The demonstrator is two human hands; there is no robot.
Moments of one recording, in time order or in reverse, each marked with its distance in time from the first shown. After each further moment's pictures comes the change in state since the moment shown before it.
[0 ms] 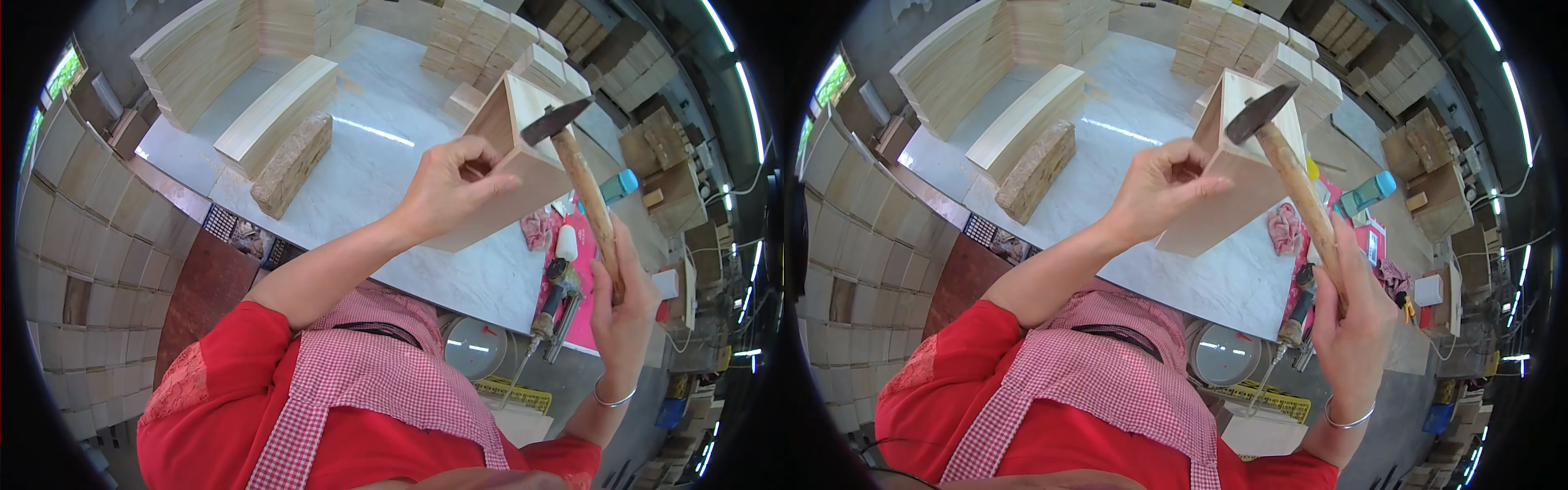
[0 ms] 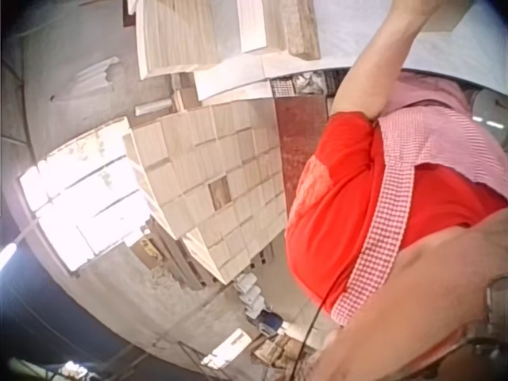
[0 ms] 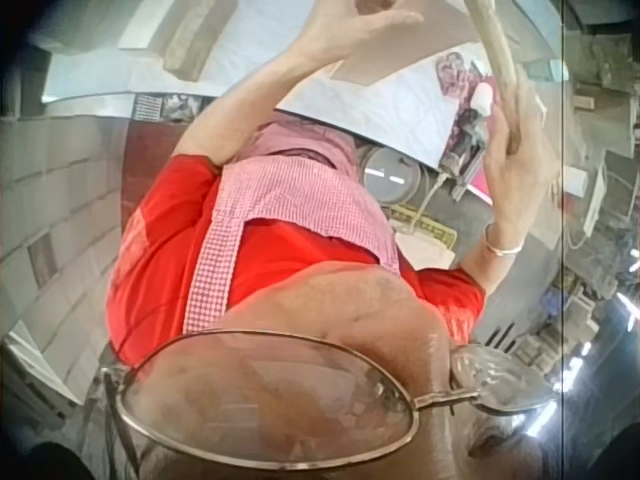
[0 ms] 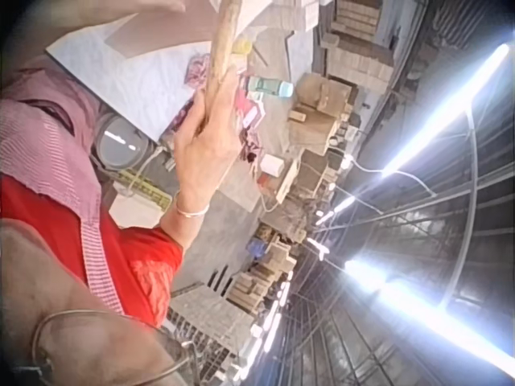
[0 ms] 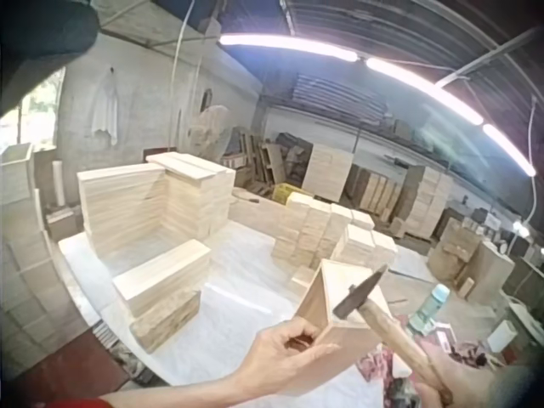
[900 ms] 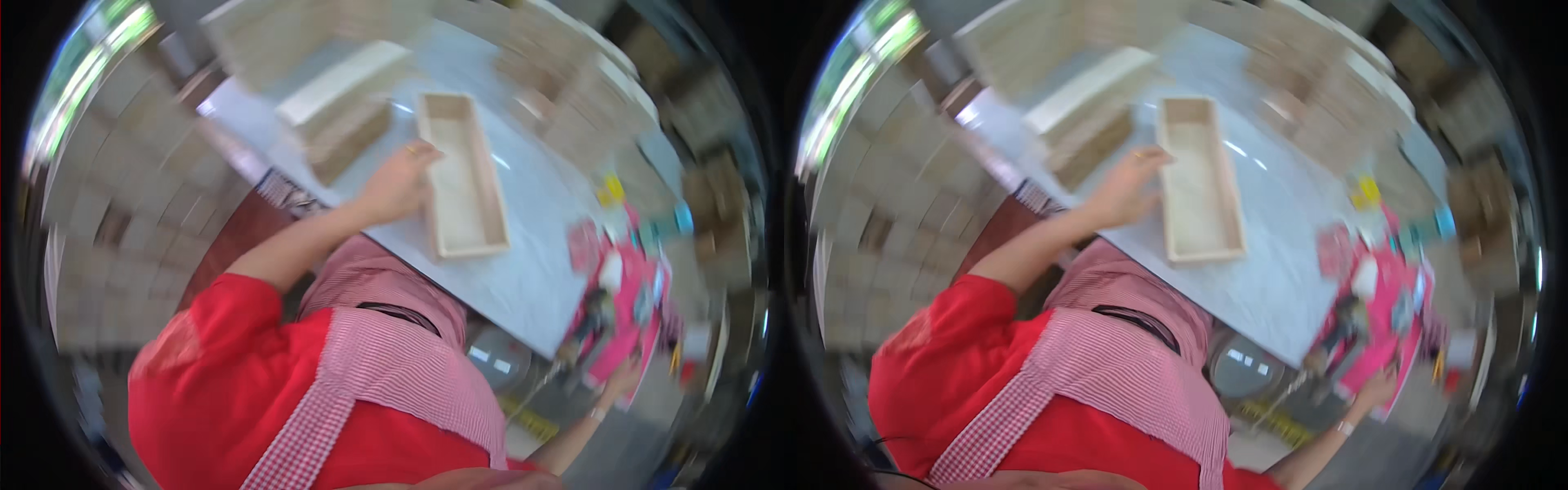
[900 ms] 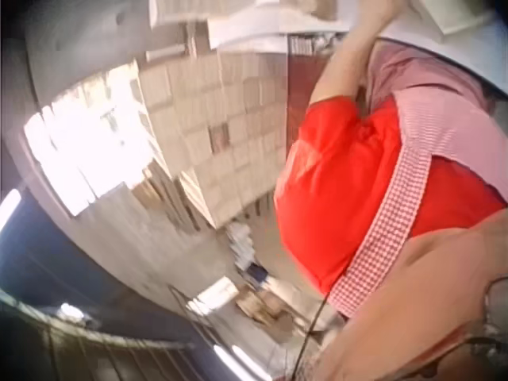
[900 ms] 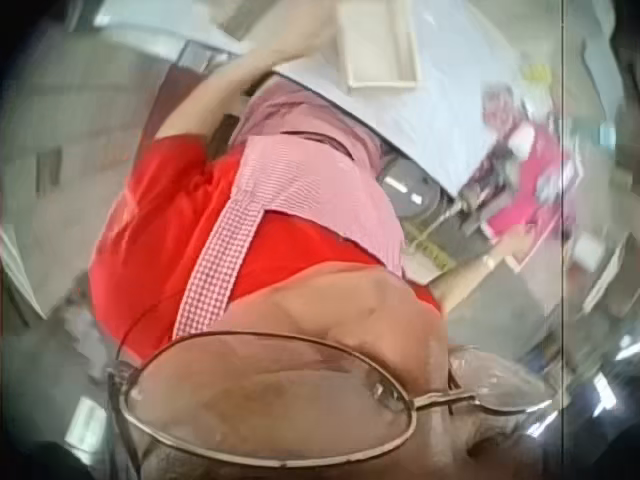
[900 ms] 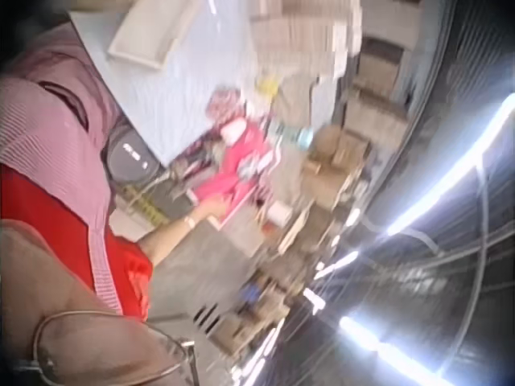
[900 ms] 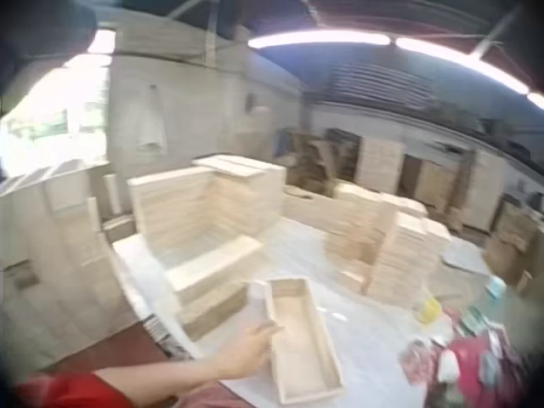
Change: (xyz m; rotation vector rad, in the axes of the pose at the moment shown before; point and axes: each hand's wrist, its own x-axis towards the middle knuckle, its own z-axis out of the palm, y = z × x) left_hand -0.064 -0.065 -0.102 1.011 0.020 0.101; right_hand -0.240 0.342 0.119 -0.262 0.165 0.667
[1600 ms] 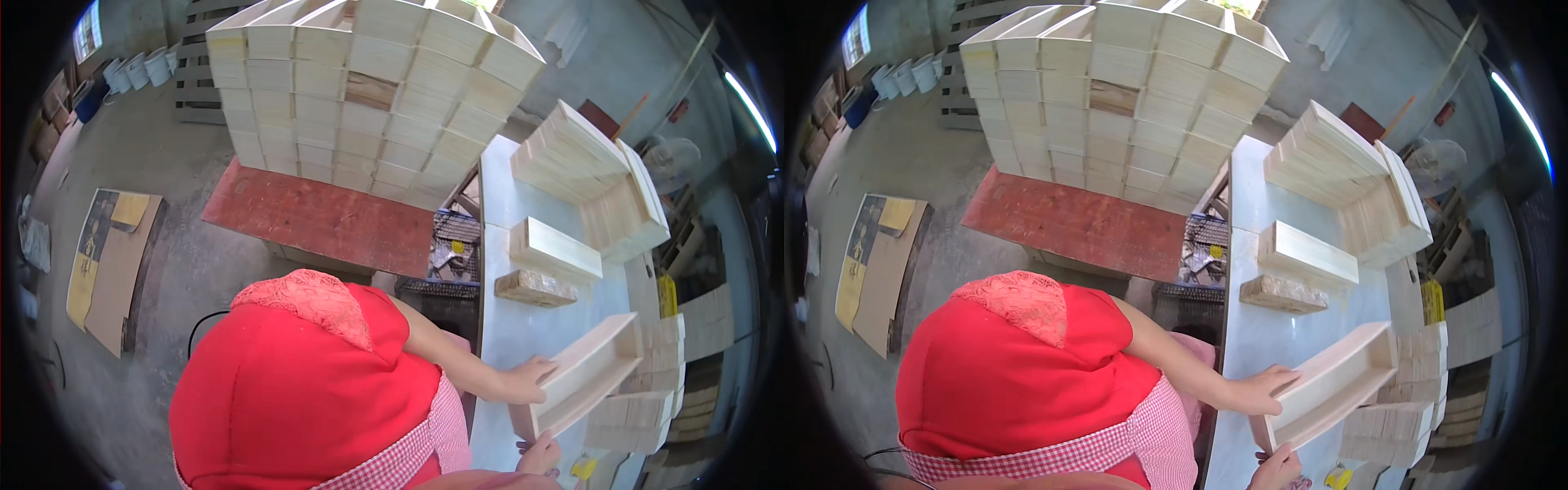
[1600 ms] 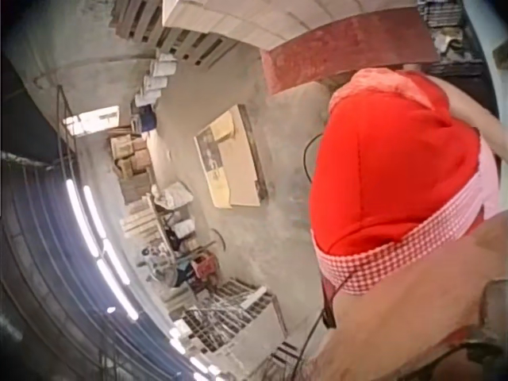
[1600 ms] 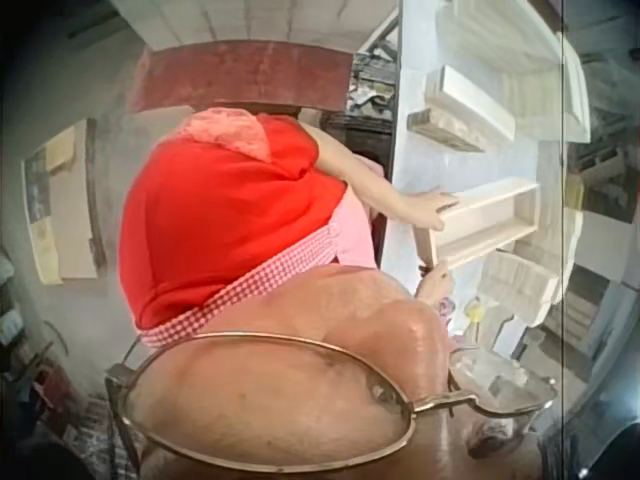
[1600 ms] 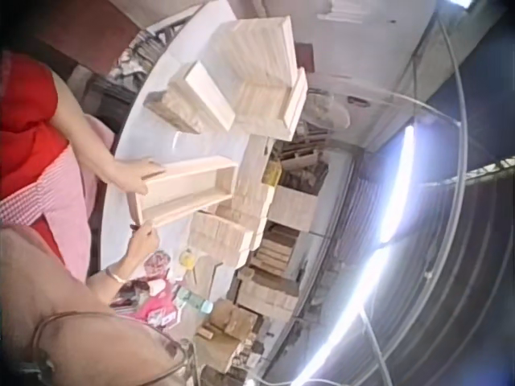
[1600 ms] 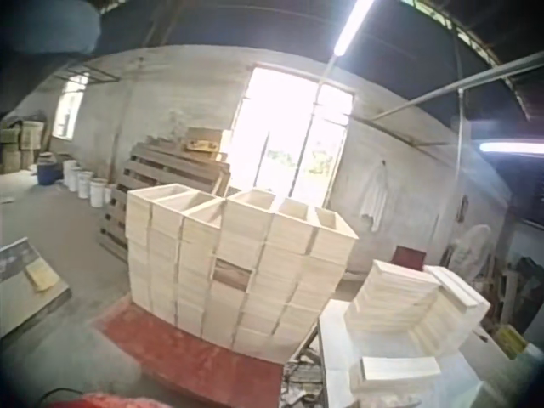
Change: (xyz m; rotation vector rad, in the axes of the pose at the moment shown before) left_hand -0.045 0.092 0.005 -0.822 0.151 -0.628; right_hand -0.020 -0.408 -0.006 0.707 -0.902 -0.476
